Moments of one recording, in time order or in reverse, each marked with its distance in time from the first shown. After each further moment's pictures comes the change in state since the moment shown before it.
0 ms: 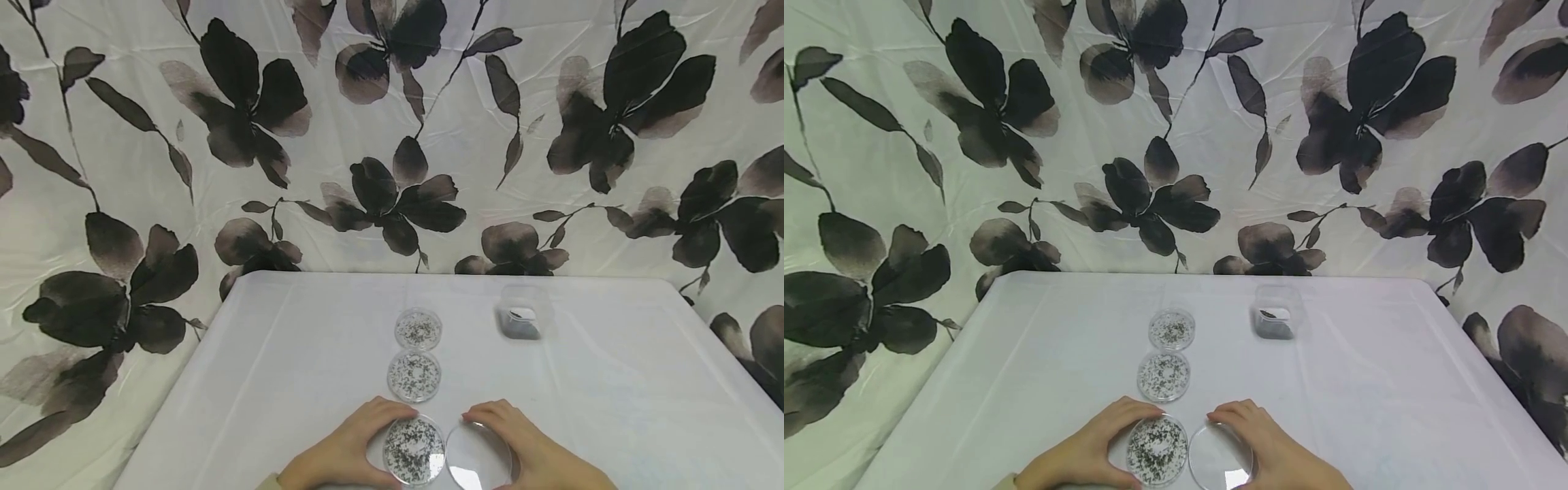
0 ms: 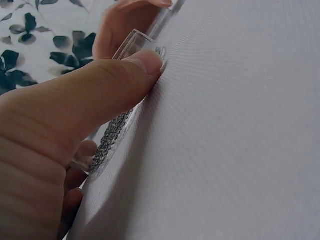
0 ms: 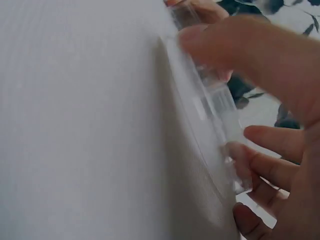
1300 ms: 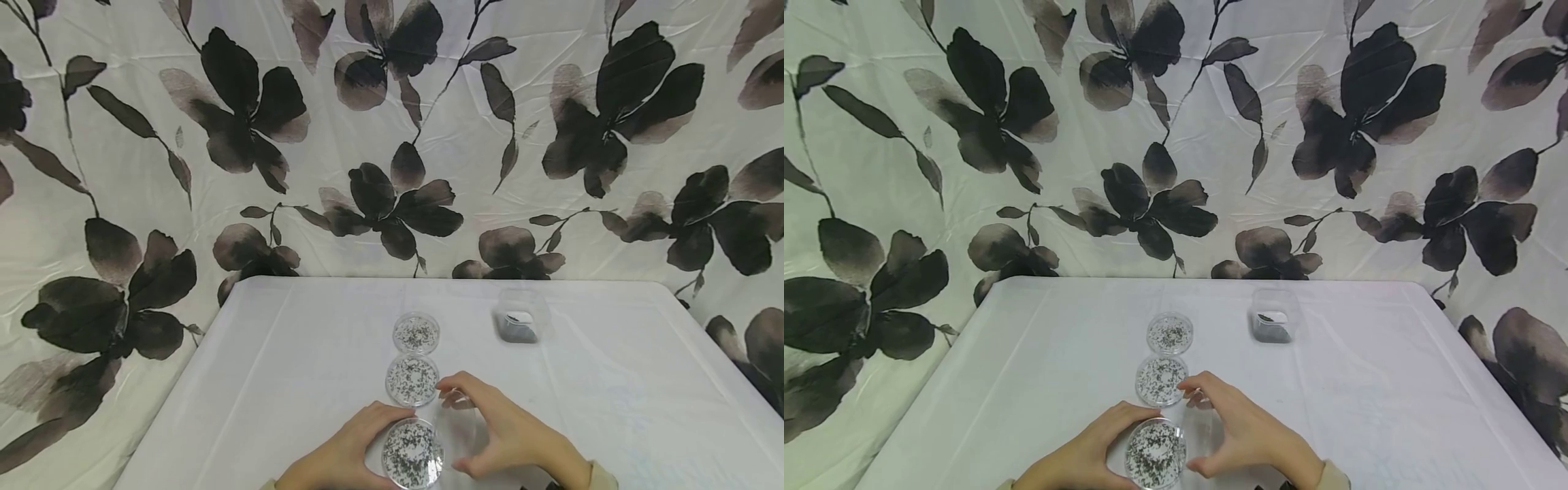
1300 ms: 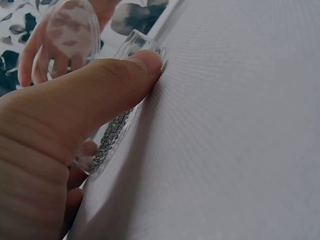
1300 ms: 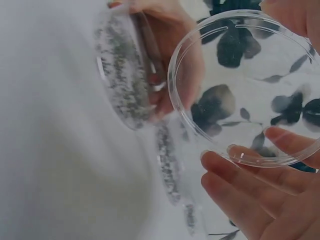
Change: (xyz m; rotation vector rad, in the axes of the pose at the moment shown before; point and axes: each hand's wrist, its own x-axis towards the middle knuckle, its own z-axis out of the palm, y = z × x) left_hand -0.001 0.001 0.000 -0.013 0.009 0.022; right_hand 0.066 -0.022 -0.019 0.234 0.054 -0.069
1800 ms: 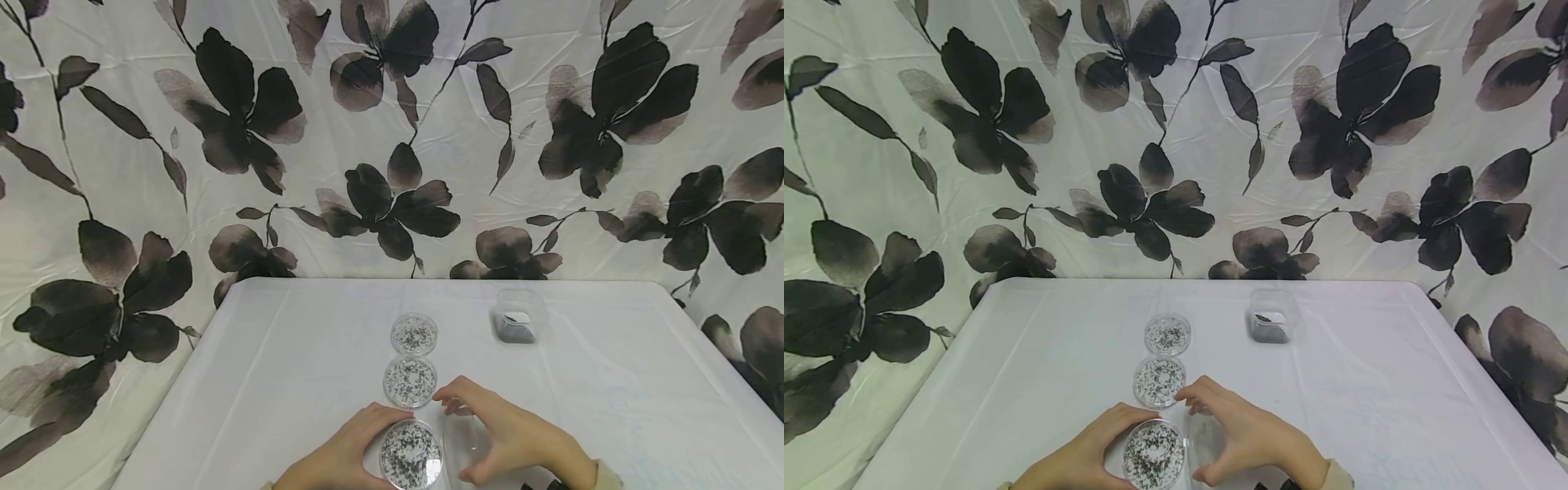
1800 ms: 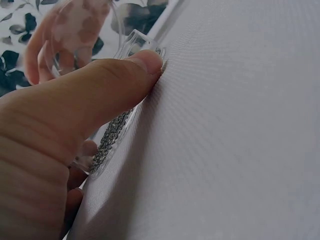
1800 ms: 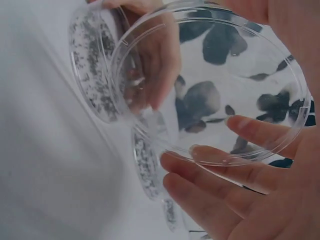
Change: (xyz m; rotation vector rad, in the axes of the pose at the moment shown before) left_hand 0.003 0.001 0.000 -0.007 -0.007 0.000; right_hand -0.002 -0.005 -0.008 0.016 -0.145 0.059
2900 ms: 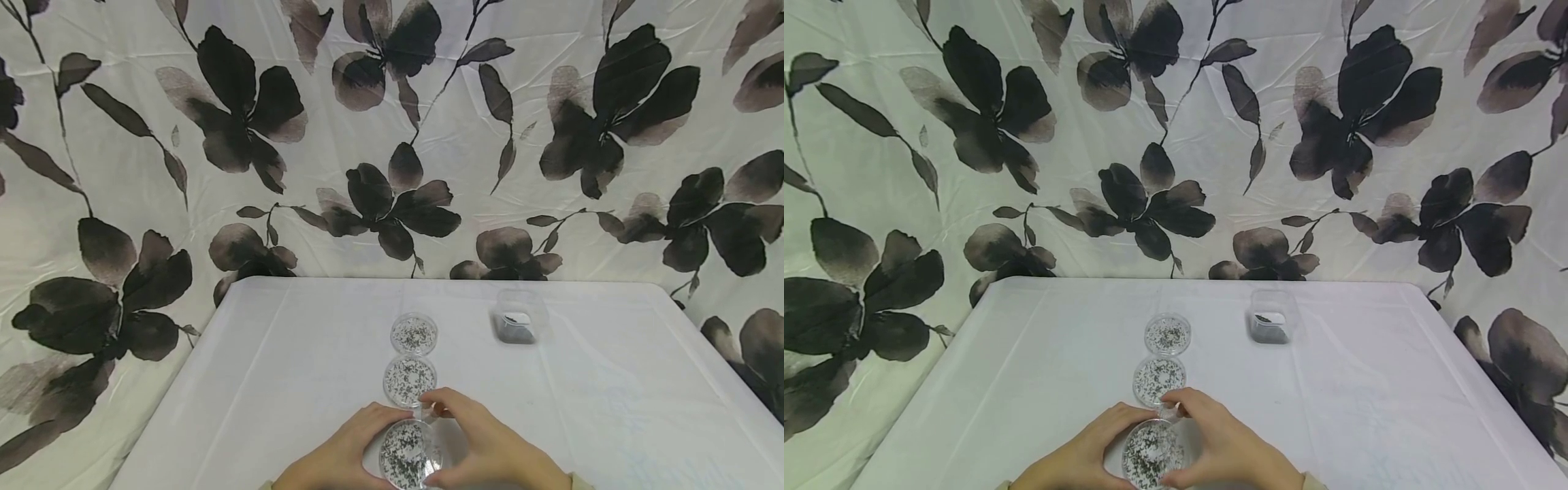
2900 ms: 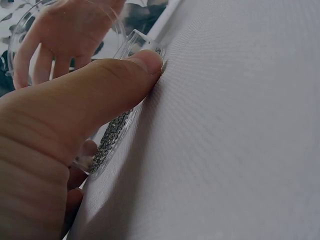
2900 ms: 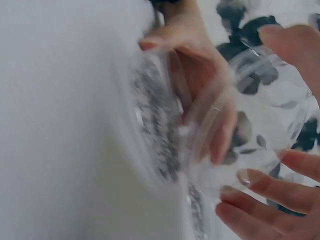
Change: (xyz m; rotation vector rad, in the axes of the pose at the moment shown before) left_hand -0.002 -0.003 0.002 0.018 0.017 0.020; right_hand 0.008 -0.004 0.036 -0.058 0.168 0.058
